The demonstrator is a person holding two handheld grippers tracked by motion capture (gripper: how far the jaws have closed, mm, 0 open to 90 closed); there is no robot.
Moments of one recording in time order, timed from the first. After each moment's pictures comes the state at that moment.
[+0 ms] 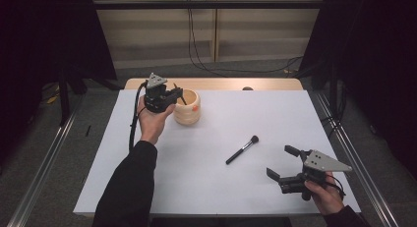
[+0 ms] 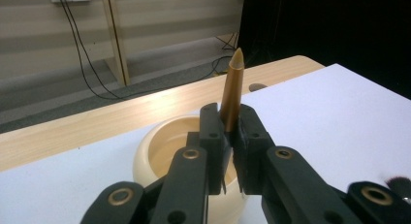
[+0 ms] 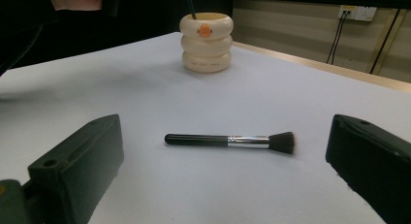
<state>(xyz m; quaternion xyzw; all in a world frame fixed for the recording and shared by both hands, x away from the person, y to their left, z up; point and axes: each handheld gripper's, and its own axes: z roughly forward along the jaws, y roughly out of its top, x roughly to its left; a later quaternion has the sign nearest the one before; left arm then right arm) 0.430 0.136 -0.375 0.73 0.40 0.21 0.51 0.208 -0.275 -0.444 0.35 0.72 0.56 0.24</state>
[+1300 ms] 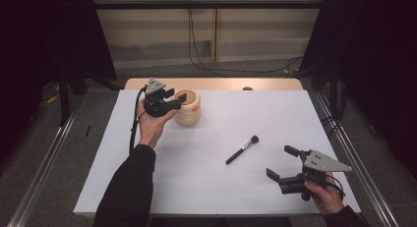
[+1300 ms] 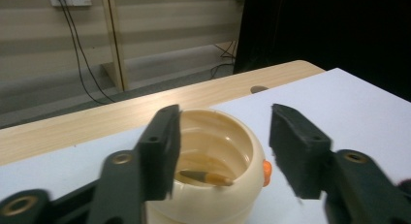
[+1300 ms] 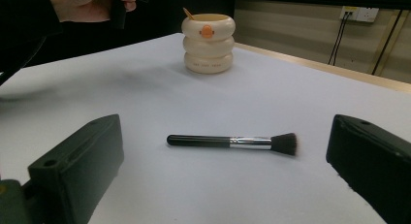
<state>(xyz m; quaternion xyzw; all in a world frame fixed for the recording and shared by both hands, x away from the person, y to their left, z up) 0.431 0.141 -0.393 0.72 0.40 0.22 0.53 0.208 -0.274 -0.443 0.35 0.71 0.56 0.24</state>
